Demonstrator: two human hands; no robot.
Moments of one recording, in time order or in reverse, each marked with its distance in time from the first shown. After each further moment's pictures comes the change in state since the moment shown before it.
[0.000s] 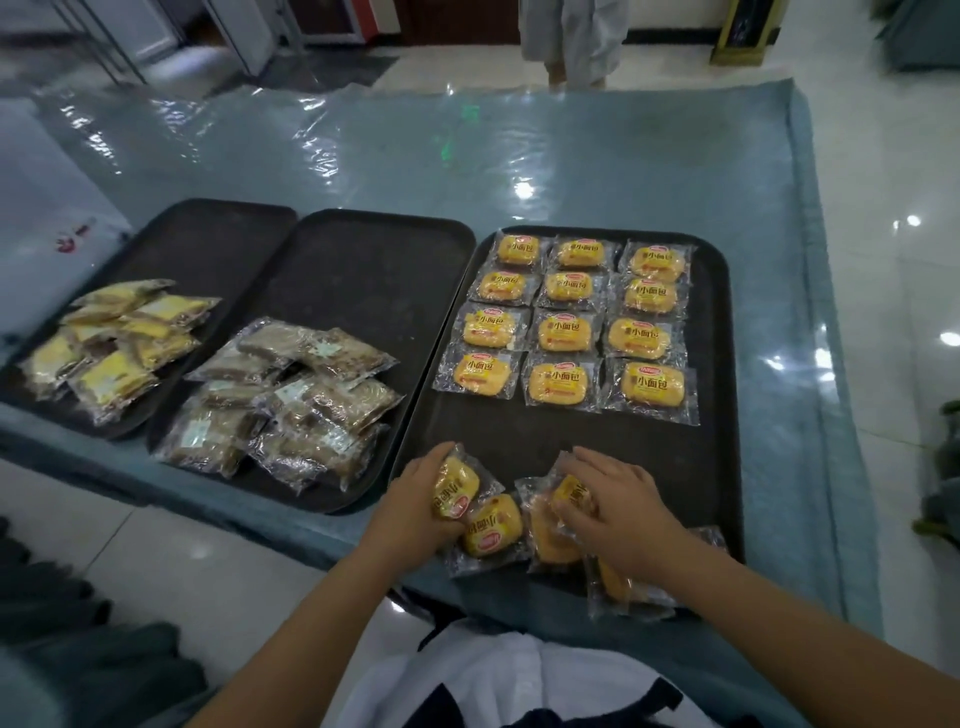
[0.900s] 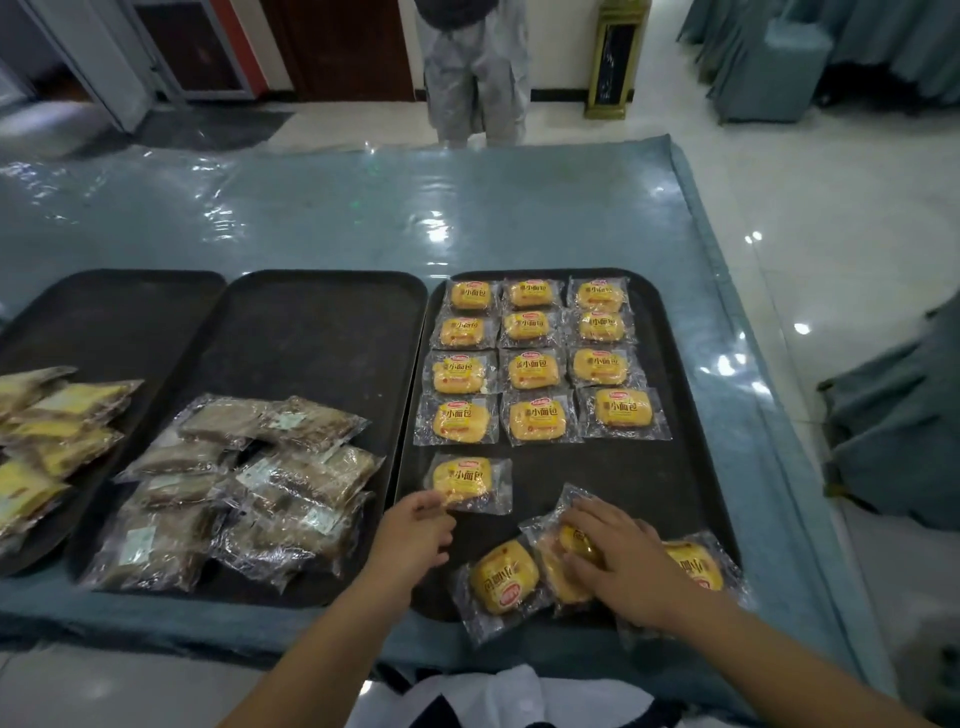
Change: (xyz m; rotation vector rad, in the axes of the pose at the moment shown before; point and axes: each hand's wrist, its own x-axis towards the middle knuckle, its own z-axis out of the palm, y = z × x) left_hand 0.032 0.012 -0.032 -0.719 -0.092 -0.330; right_hand -0.015 -0.028 0.017 0.025 0.013 0.185
